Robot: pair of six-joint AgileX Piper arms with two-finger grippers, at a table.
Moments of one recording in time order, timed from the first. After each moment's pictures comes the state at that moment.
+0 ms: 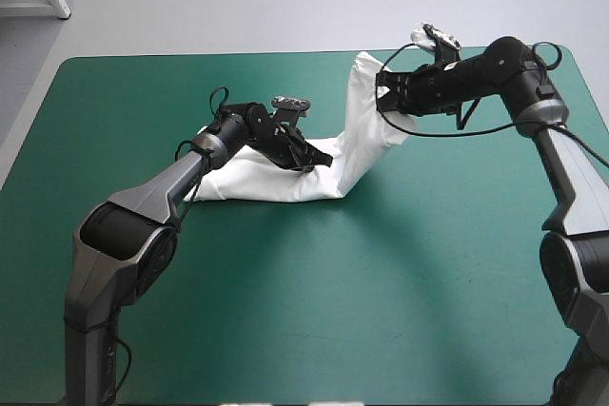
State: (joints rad) left arm -0.45 2.16 -1.76 -0.41 0.83 0.21; right arm 0.13 1.87 -1.81 0.70 1.05 -0.11
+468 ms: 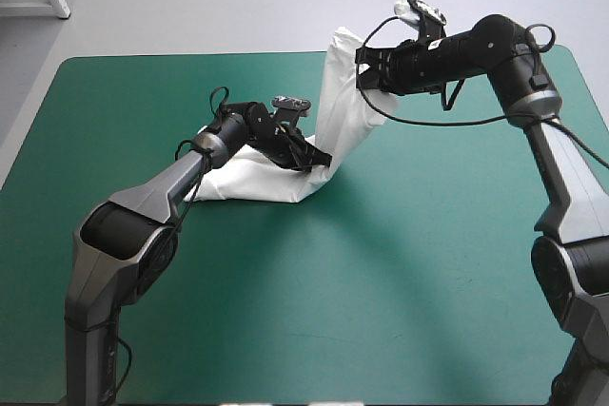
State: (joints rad) left arm -0.45 2.16 -1.78 -0.41 0.84 0.21; right arm 0.21 1.87 -1.99 0.67 1.08 0.01
